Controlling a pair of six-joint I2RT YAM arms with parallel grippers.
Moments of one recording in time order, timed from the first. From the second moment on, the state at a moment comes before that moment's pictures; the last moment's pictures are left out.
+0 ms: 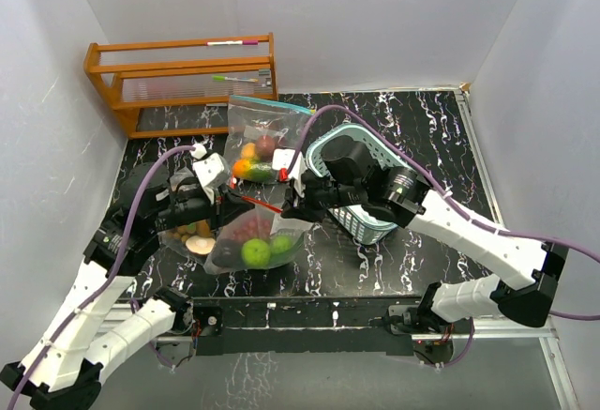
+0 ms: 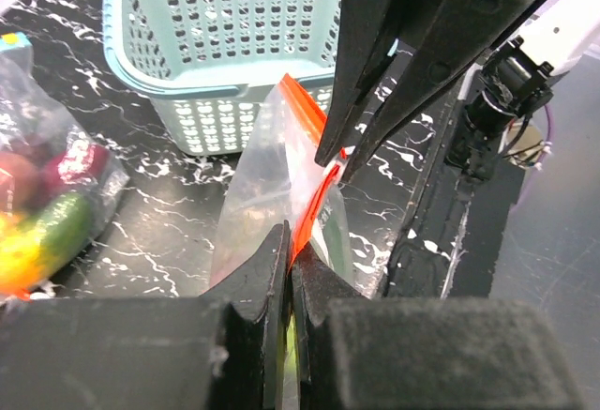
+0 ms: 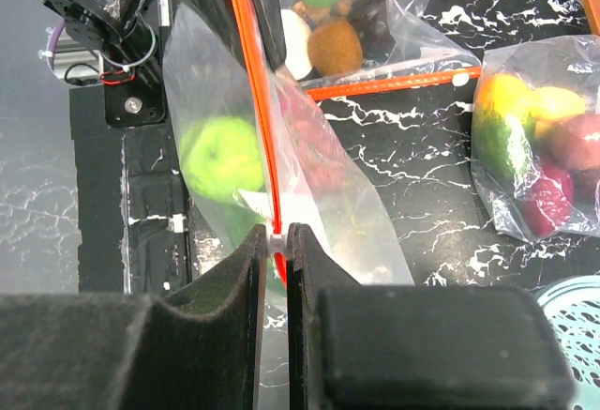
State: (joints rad) left arm -0.52 0.74 1.03 -0.60 0.60 0.08; right arm 0.97 1.30 1.39 -0.62 -0.39 -0.27
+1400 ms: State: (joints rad) left arm -0.52 0.66 1.15 -0.68 0.32 0.16; right arm 0.97 1.07 1.20 -0.64 -0.11 -0.20
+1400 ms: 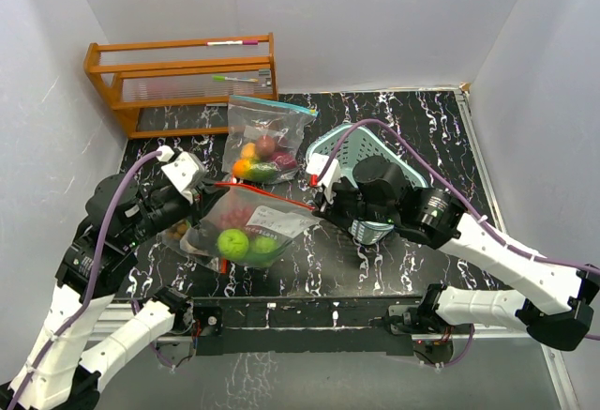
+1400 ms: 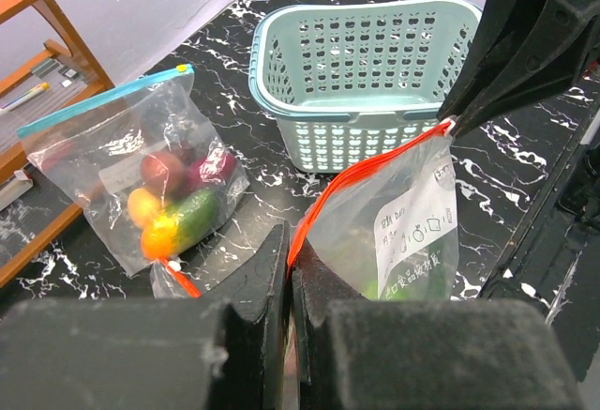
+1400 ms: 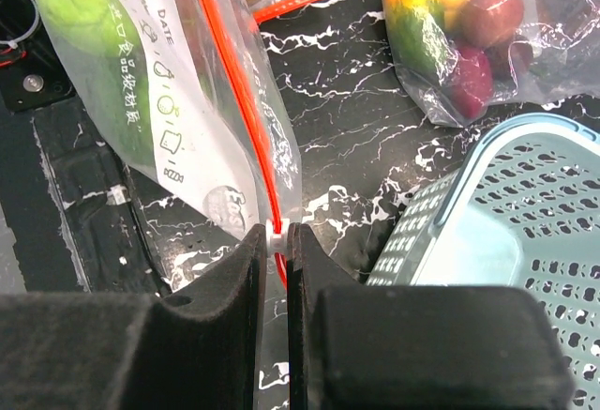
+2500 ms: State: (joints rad) left arm -0.52 0.65 1.12 -0.53 0.25 0.06; right arm 0.97 1.14 1.33 -0.69 0.12 0.04
